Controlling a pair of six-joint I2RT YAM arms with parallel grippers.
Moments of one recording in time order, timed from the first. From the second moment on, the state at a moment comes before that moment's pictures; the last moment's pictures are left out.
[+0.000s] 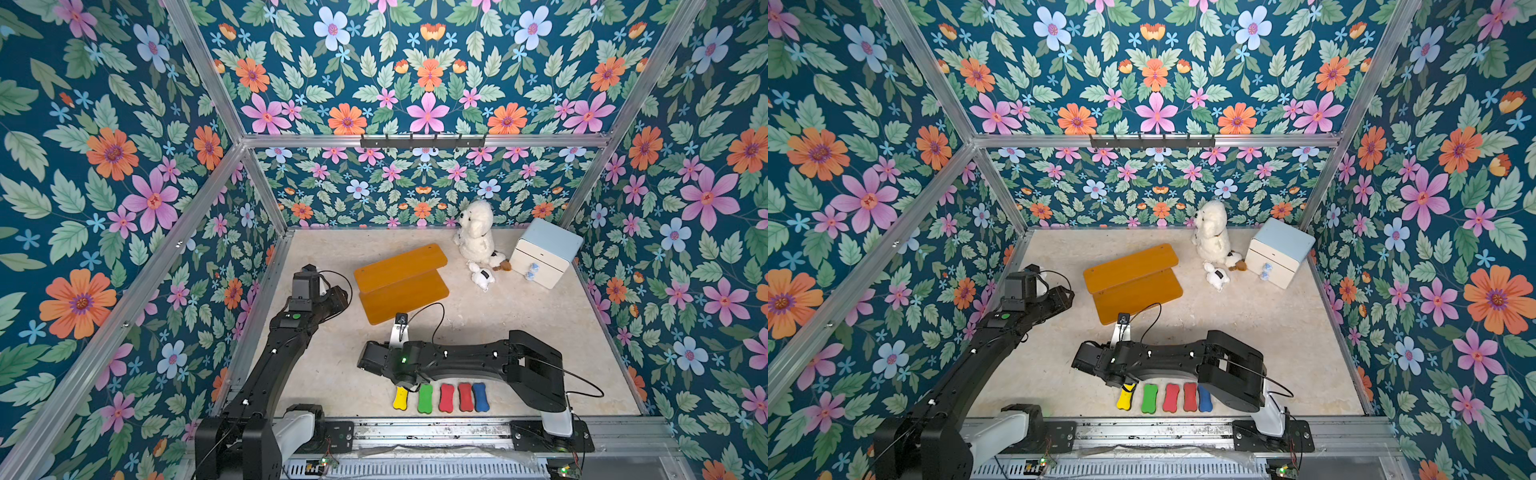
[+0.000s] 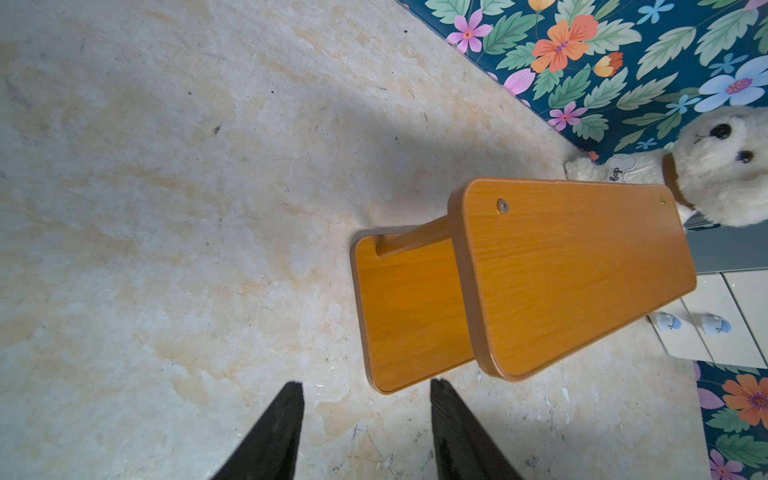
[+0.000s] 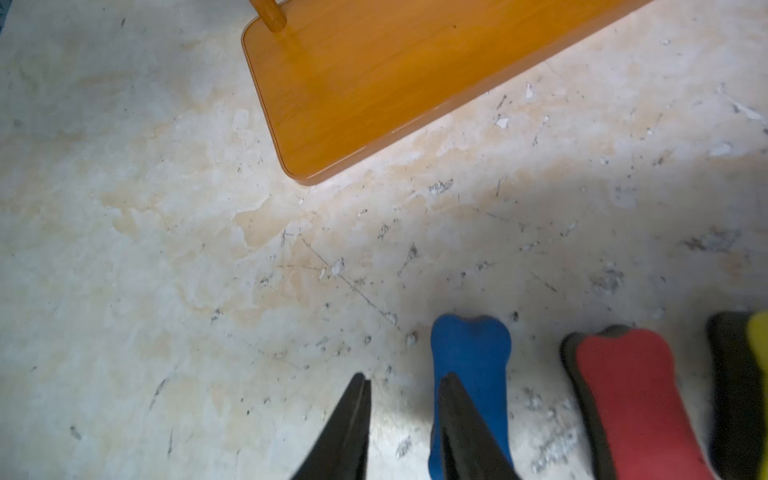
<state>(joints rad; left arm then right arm) -0.10 1.10 0.76 -0.40 0.17 -0.51 1.34 2.02 1.43 -0.60 0.60 1.25</state>
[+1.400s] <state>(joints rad) -0.10 1.12 0.77 -0.40 0.14 -0.49 1.35 2.04 1.34 -0.46 0.53 1.13</state>
